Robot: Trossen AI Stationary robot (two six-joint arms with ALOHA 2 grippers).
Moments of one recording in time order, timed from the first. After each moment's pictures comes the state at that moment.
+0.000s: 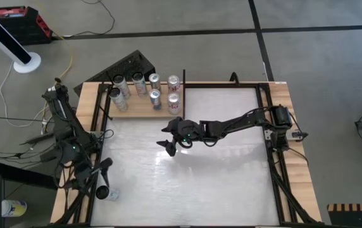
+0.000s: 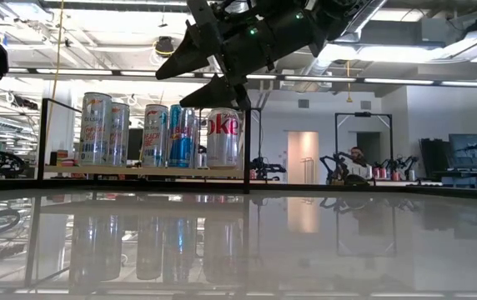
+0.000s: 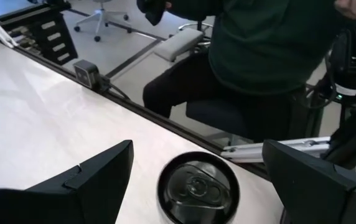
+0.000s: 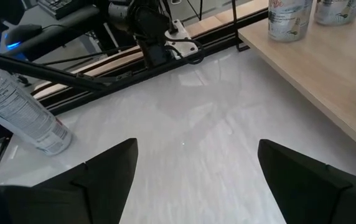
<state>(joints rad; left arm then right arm) -1.03 0.51 0.50 -0.31 -0.03 -0.05 0.04 1.92 1.28 0.25 0.13 0.38</state>
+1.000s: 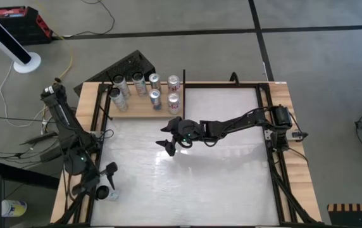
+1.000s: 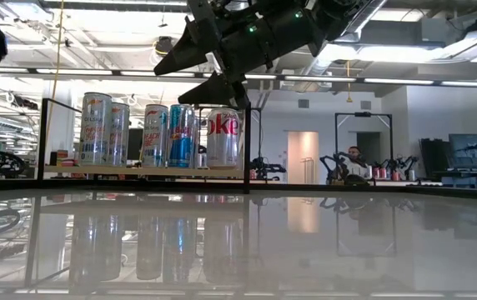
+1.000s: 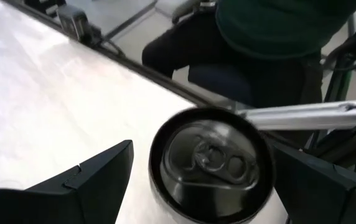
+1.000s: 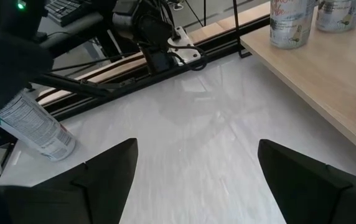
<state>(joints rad) -1.03 0.65 0.43 -0.25 -0.04 -0.07 0.04 1.92 1.28 0.27 0.13 0.38</state>
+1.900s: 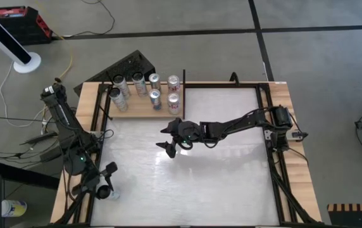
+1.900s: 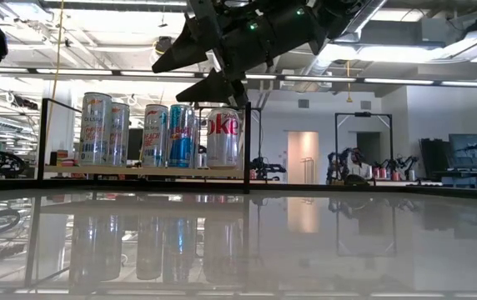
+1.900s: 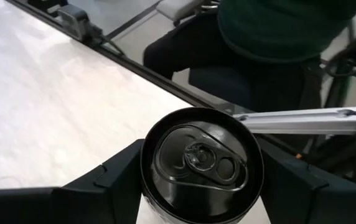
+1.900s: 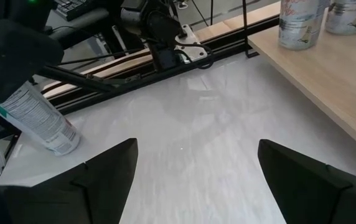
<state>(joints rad) -1.03 0.65 0.43 -0.25 -0.05 -0.09 0.05 1.92 1.28 0.27 0.13 0.36</state>
